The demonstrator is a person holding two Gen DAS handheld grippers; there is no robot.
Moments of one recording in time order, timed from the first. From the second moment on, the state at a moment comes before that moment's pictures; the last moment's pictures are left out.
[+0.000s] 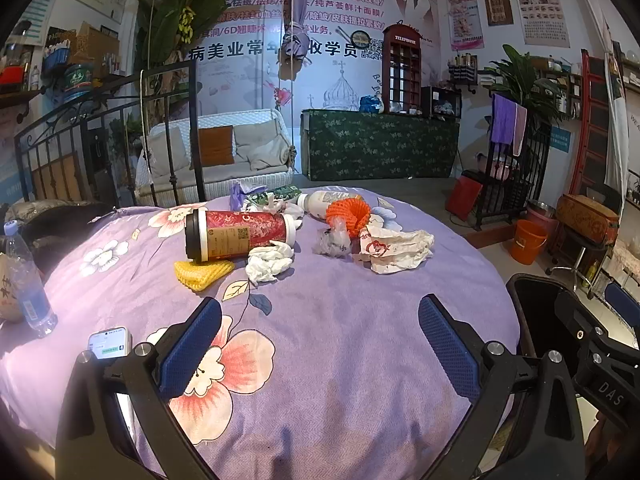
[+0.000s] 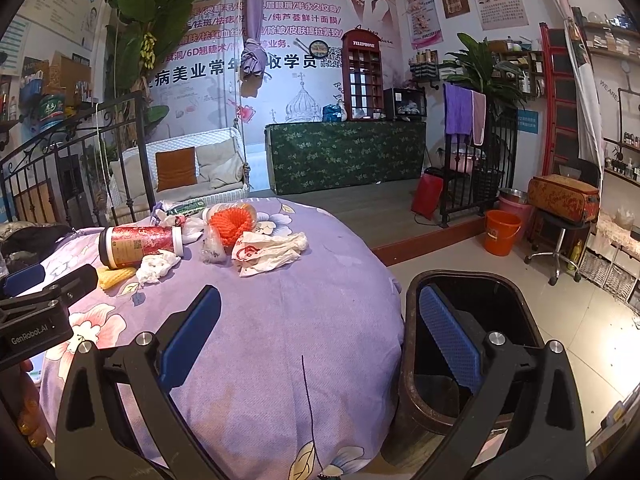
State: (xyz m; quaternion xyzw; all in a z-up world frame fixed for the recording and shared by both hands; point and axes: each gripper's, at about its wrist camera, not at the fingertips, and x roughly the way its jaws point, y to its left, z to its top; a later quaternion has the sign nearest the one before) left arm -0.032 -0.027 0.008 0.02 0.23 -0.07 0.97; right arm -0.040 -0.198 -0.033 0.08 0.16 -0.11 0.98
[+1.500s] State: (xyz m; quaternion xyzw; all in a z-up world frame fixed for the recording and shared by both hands) left arm 0.038 -0.001 -0.038 0.07 0.37 -0.15 0.92; right arm 0.103 -0.177 -0.079 -0.01 0.38 0.05 0.92
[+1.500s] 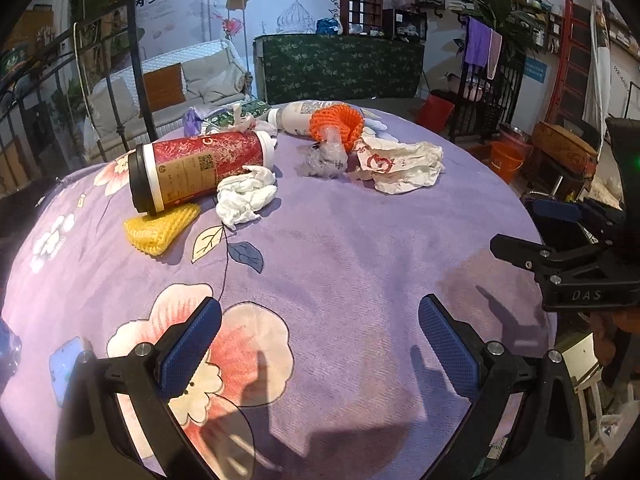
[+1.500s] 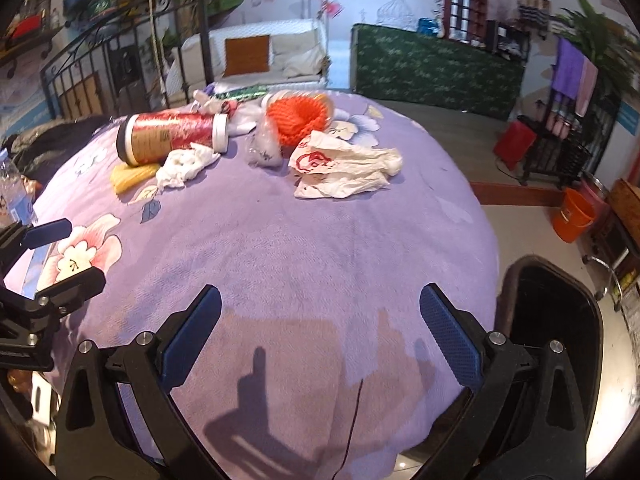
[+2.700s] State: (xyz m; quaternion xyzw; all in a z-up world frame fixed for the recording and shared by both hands) left arm 0.206 0.039 -0.008 0.40 0.39 -0.14 0.82; right arm 0.296 -0.187 -0.104 -0.08 0.44 0.05 0.89
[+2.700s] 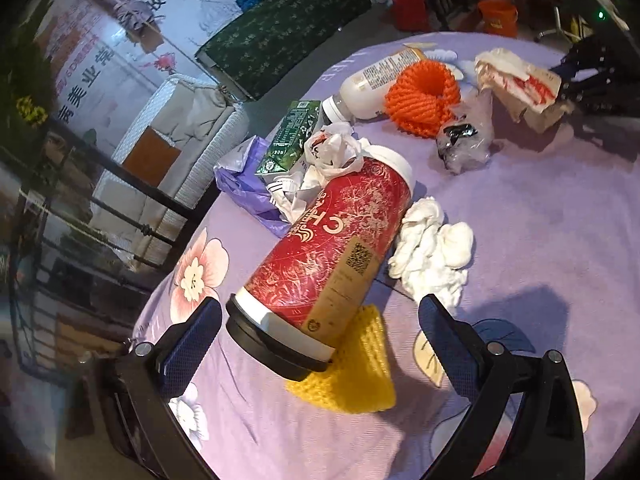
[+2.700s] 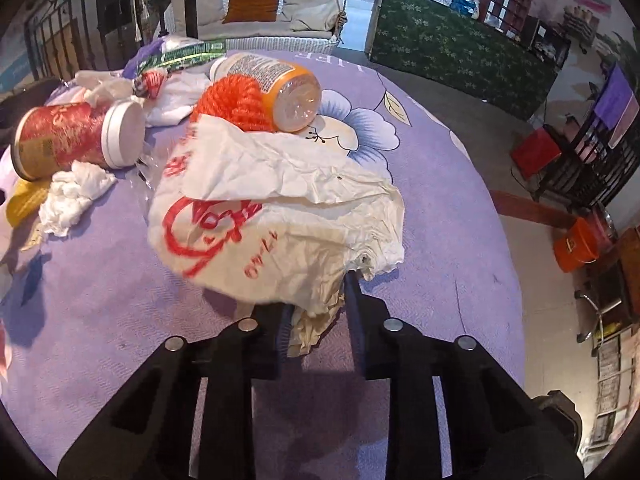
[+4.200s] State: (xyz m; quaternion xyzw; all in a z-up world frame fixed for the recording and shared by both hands) left arm 0.153 0.031 0.030 0.27 0.31 -0.16 0.90; right arm 0.210 -0.212 -0.061 0.05 0.37 0.08 0.92
